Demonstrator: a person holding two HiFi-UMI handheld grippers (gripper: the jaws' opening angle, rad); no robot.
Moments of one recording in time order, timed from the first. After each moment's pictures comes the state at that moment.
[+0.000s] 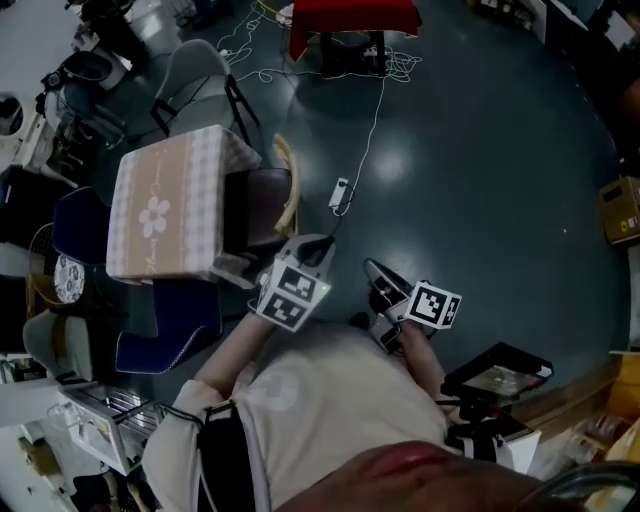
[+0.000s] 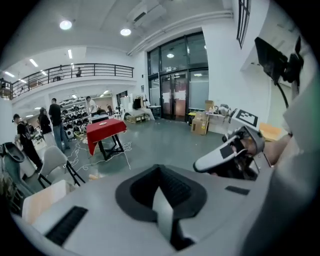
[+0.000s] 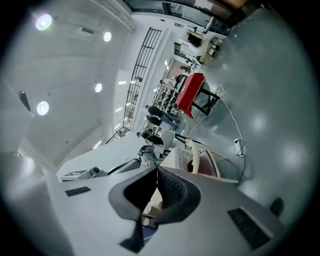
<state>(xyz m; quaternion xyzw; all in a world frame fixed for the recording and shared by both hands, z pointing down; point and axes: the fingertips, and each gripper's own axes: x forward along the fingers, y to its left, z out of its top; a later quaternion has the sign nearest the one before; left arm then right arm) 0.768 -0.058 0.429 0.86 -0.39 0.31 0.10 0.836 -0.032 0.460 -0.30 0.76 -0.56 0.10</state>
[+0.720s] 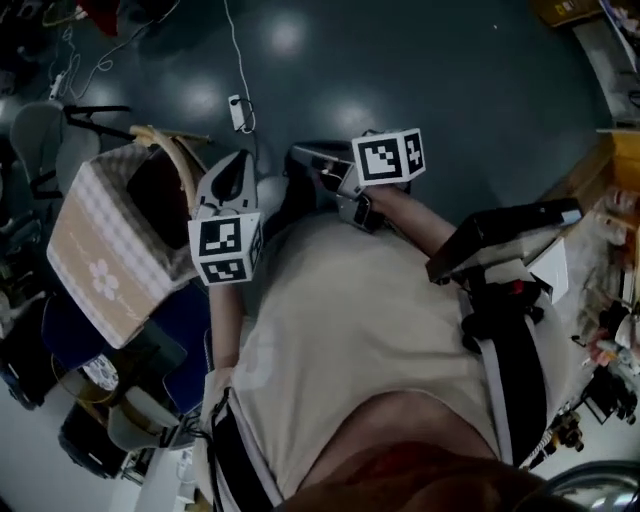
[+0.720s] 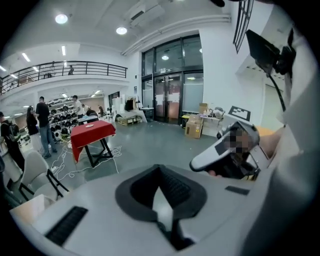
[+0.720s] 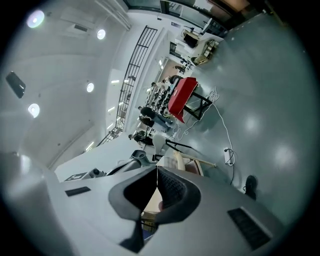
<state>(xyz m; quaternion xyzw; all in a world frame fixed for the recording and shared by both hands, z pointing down) 0.807 -0.182 0.437 0.86 -0.41 0.28 0.10 0.875 -0.165 0.469 -0.28 0.78 -0.56 0.04</state>
